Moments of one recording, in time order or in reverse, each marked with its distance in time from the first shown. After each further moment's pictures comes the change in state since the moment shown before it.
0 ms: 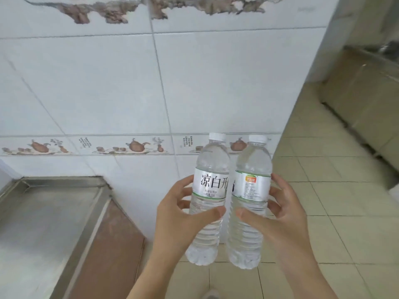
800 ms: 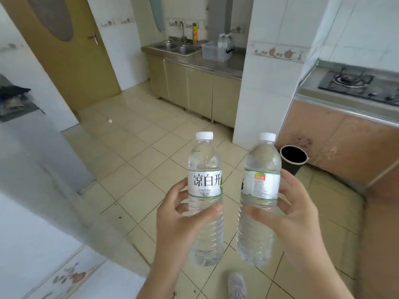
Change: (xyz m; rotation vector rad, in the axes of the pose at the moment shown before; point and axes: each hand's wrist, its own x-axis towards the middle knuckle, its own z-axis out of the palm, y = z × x) left_hand 0.130 0.066 0.379 -0.164 -0.780 0.048; right_hand 0.100 -0.010 -0.272 -0.132 0.920 0.016
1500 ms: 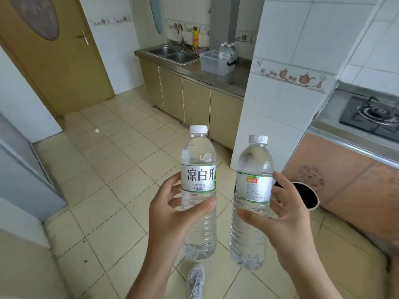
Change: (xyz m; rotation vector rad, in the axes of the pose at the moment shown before) left_hand 0.327 0.016 0.177 -0.014 0.055 0.023; right_hand 0.377 0.020 0.004 0.015 -0.065 -0.017
